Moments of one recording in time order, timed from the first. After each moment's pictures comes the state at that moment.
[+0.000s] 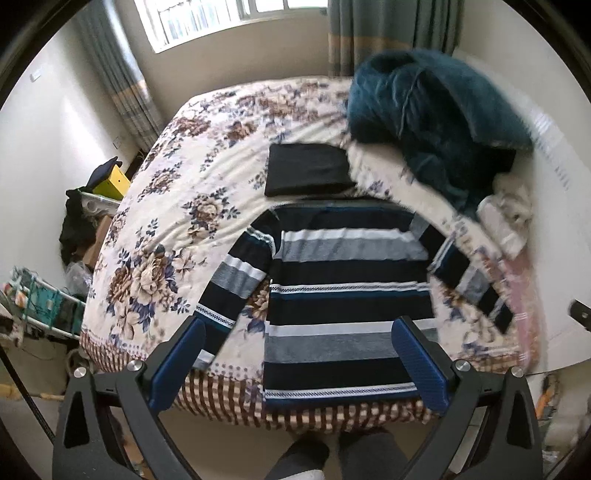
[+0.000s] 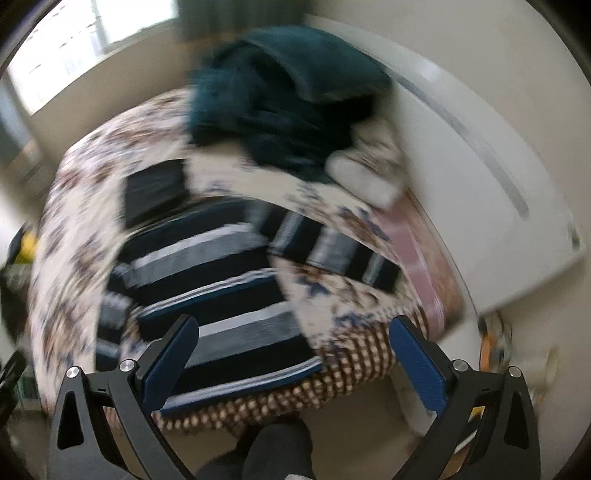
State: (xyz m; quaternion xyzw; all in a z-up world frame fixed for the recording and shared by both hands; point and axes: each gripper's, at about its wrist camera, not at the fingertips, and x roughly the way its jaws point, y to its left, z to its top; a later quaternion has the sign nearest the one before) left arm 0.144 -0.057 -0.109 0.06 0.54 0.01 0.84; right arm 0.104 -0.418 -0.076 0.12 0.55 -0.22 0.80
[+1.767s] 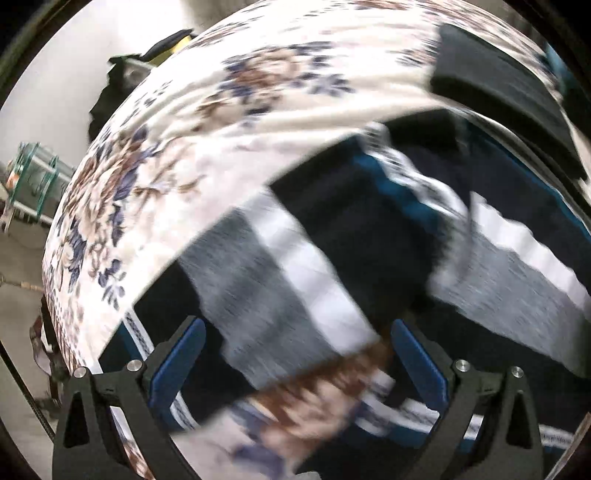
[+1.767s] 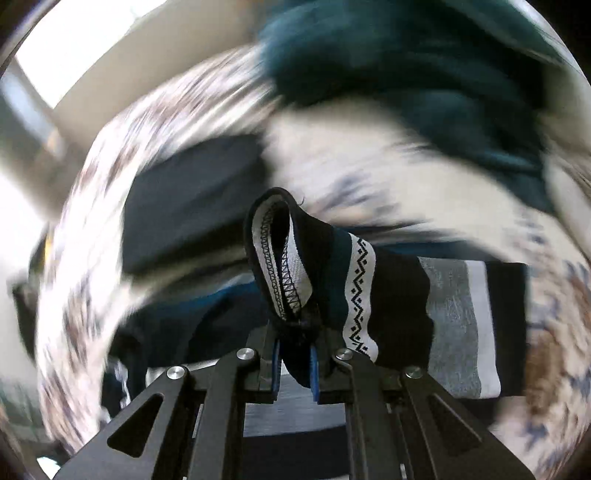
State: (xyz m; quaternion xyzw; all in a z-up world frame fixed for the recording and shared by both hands) left arm 0.331 0.130 -0.488 -0.07 0.61 0.24 0.75; right arm 0.532 -0.216 -0.522 0.12 0.54 -0.03 0.83
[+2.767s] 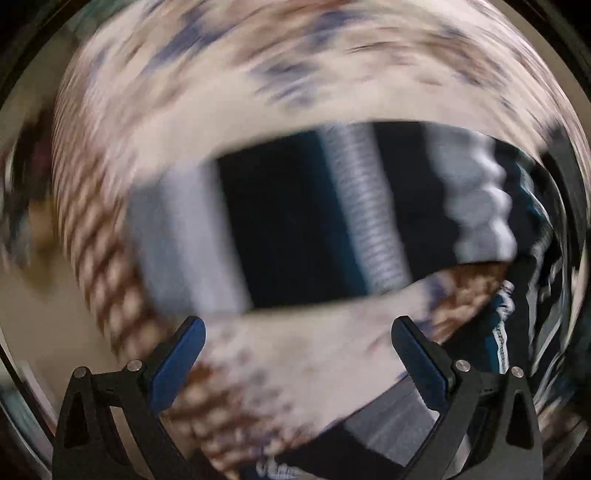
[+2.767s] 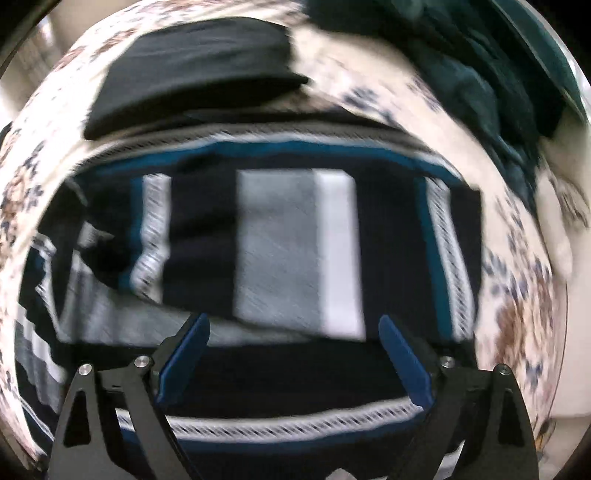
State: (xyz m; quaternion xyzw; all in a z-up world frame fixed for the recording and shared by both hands) left arm 0.111 0.253 -0.502 -0.37 0.62 0.30 0.62; right arm 0.429 -0.148 -0.591 0.00 0.64 -0.09 0.77
